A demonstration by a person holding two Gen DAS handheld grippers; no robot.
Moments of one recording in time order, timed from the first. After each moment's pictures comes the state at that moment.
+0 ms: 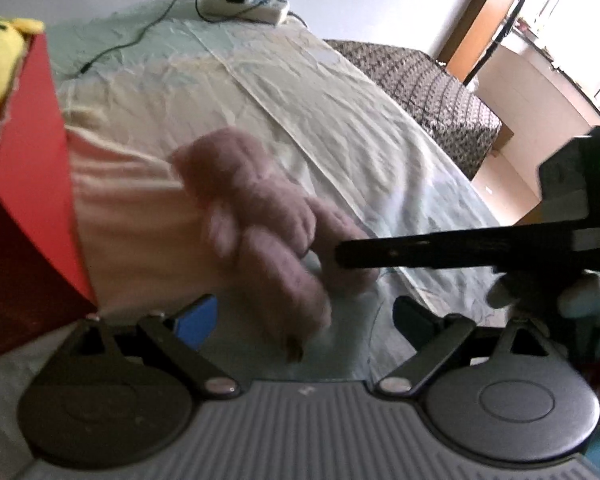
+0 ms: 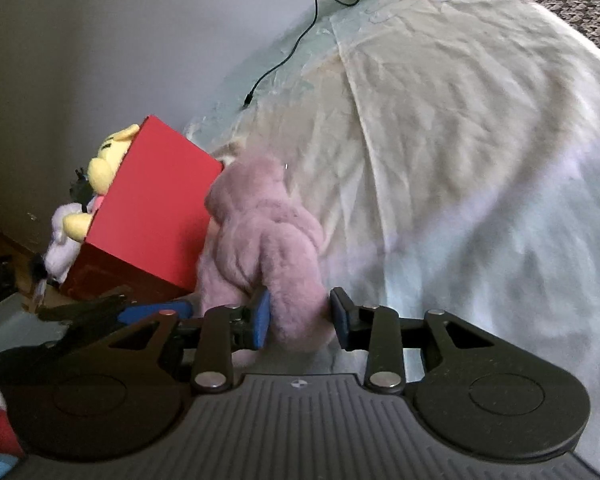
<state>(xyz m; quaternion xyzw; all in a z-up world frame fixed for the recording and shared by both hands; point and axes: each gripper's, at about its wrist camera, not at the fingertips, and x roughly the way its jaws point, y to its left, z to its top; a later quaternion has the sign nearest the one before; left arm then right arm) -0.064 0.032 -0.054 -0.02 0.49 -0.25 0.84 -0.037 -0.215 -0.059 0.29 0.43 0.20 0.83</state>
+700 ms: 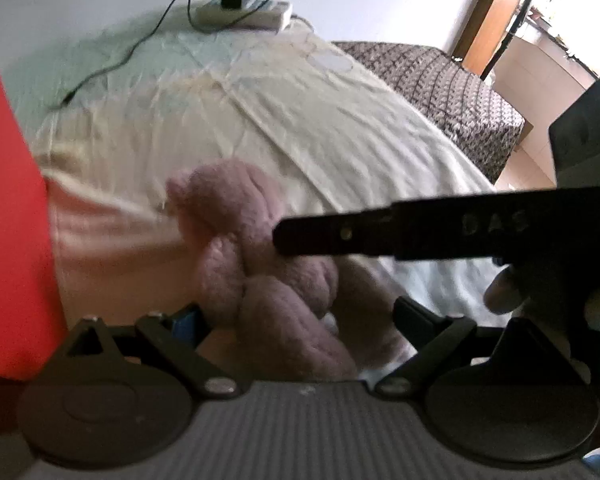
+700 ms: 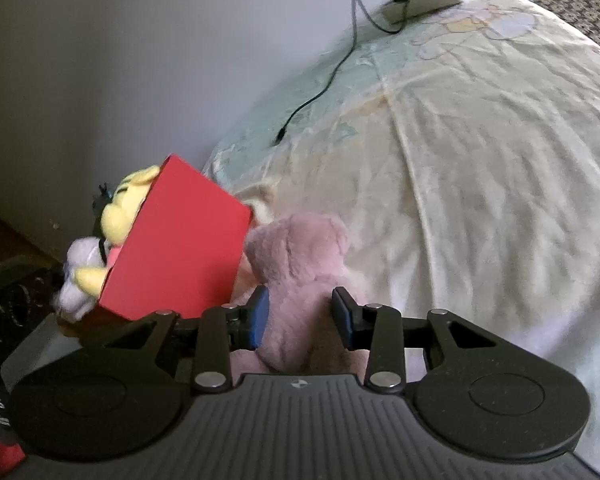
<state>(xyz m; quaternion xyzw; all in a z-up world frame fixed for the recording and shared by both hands) -0.018 -0.001 -0.062 0.02 0.47 -0.23 0.85 0.025 -0.201 -0.048 0.30 0.40 0.24 0.83</state>
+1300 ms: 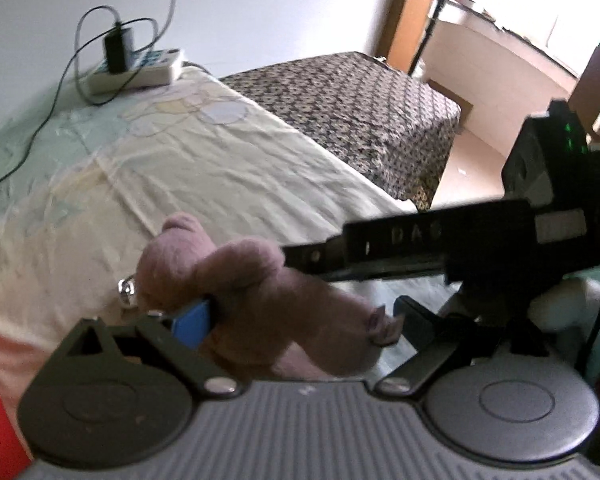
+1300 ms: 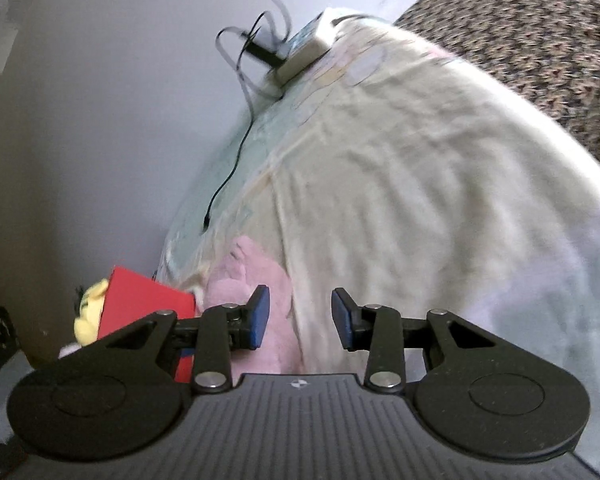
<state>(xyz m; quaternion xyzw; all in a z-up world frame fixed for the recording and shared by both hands) 0.011 -0.086 -0.042 0.08 0.43 -0.33 0.84 0.017 -0.292 -0.062 0.41 0.38 0.13 0.82</state>
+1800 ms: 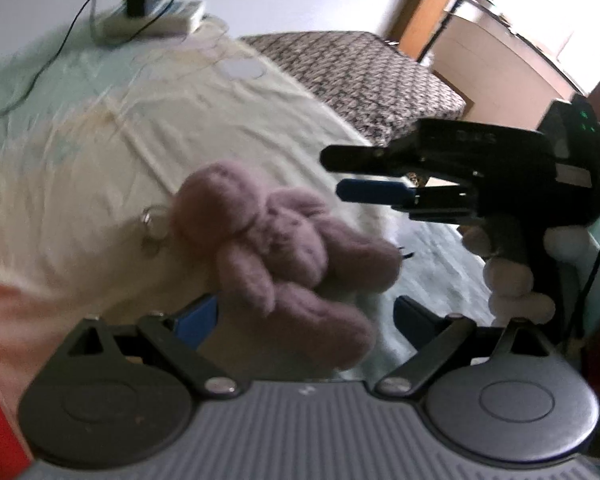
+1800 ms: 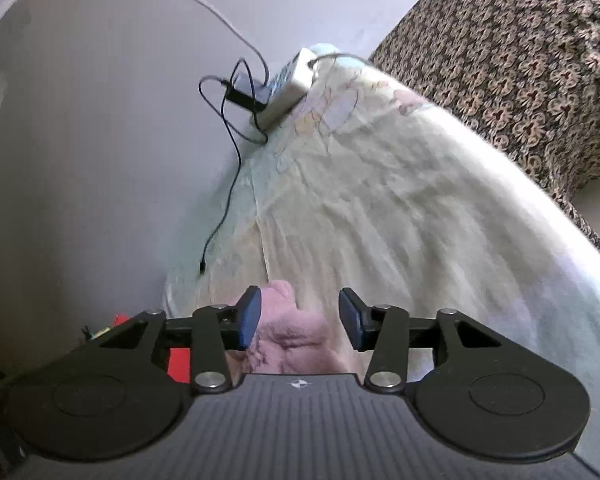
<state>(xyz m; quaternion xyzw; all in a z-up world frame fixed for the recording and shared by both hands) 0.020 -0.055 -0.058 0.01 0.49 -0.32 0.81 0.026 -0.317 -0.062 0.43 0.36 0.10 0.82</state>
